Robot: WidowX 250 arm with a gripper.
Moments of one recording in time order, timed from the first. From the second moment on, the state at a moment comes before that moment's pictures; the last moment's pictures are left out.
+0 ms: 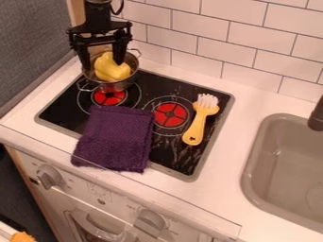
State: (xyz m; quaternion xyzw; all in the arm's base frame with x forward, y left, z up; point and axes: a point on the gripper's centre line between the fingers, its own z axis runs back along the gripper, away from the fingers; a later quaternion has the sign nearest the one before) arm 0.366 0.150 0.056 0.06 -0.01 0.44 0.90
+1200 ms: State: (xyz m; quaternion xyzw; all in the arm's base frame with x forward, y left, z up) arm 0.378 0.155 0.083 0.07 -0.03 0.51 0.86
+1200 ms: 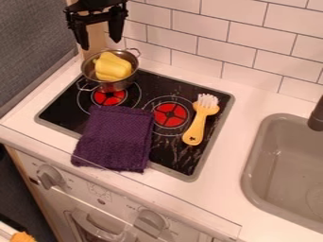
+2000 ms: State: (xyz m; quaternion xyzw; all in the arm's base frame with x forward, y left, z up) arm 0.371 0.144 0.055 0.11 -0.03 0.60 0.79
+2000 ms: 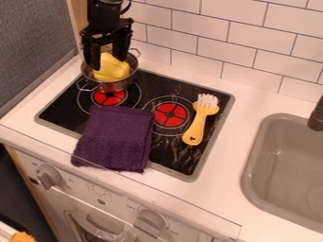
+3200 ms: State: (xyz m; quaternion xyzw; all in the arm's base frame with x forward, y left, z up) arm 0.377 0.127 0.031 0.16 -0.04 0.54 0.83
